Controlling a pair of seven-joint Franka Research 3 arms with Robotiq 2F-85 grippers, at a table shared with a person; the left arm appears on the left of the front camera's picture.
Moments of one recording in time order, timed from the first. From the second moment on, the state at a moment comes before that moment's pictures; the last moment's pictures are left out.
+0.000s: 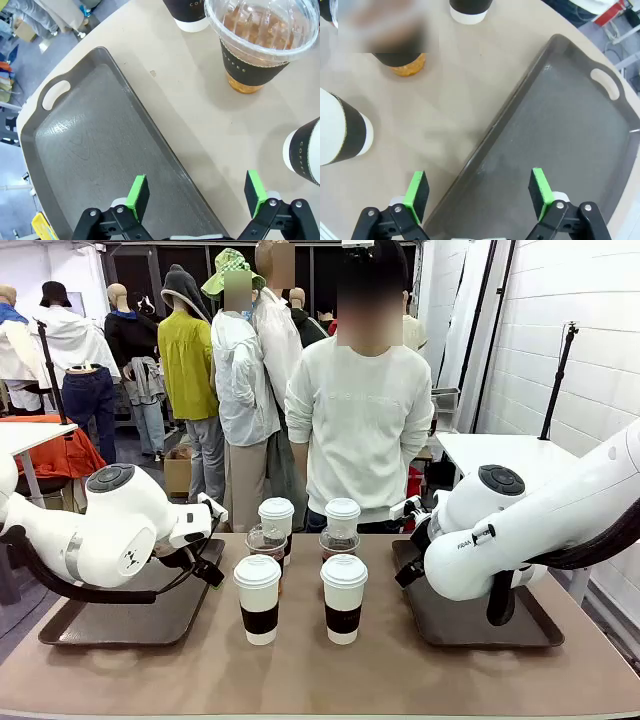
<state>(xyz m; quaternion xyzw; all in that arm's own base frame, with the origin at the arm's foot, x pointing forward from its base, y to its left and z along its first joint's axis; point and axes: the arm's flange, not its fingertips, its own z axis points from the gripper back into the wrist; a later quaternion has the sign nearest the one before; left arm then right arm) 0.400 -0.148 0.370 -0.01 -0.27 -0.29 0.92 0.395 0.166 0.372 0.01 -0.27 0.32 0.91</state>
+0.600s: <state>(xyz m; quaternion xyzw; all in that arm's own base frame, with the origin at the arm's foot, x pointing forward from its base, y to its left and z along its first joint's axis) 0.400 -0.150 0.370 -0.01 -0.27 -0.30 0.92 0.395 0.167 0.372 0.01 -0.27 0.32 0.91</state>
